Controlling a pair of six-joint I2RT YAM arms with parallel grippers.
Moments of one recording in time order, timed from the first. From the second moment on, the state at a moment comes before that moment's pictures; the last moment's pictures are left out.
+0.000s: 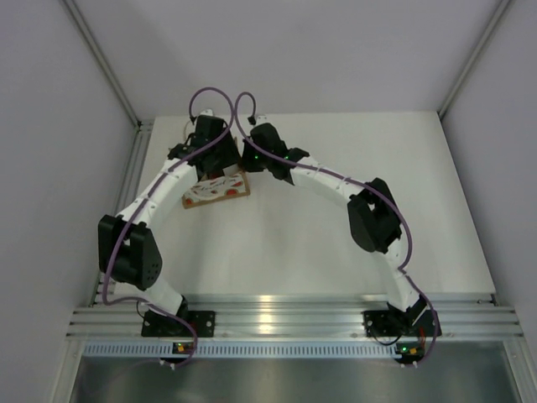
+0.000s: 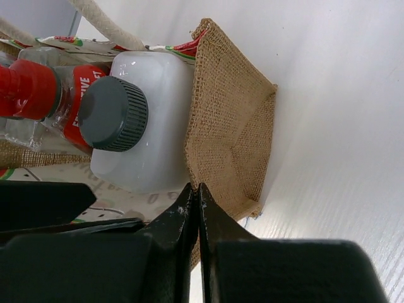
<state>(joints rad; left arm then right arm) -0.32 1.62 1.43 -0.53 -0.16 -0.60 0.77 2.21 1.90 -0.22 0.02 0.53</state>
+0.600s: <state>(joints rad) -0.36 1.70 1.44 -0.51 -0.28 -0.52 0.76 2.20 1.88 -0.19 -0.02 0.54</state>
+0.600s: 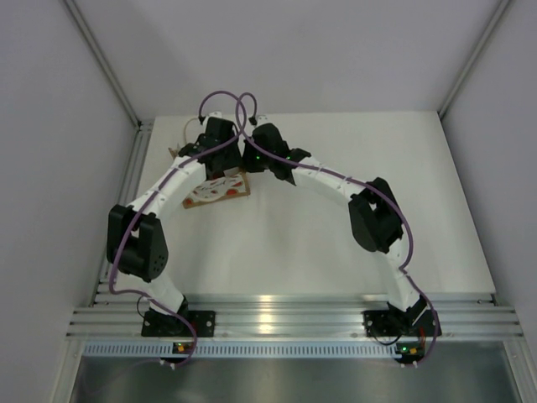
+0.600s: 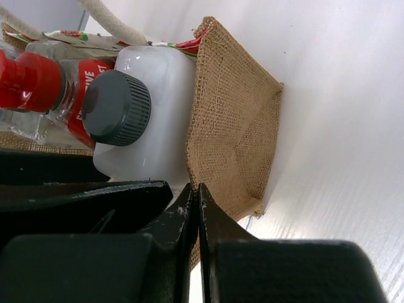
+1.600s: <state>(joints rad) -0.36 1.76 1.45 -0.43 -0.32 -0.45 0.75 2.19 1.86 -0.17 -0.05 0.54</state>
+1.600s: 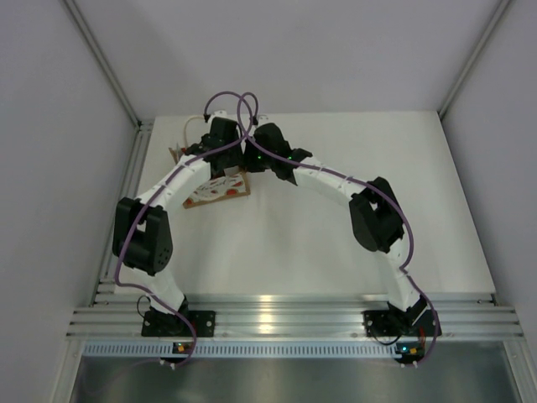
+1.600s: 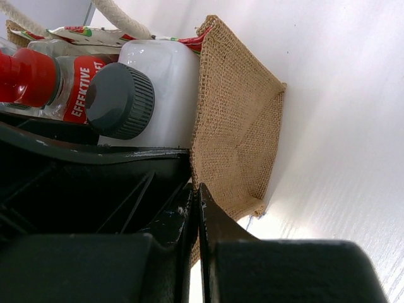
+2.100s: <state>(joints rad) -0.36 1.78 1.45 -0.39 -0.36 -0.43 0.75 2.19 1.86 -0.16 -0.06 0.54</state>
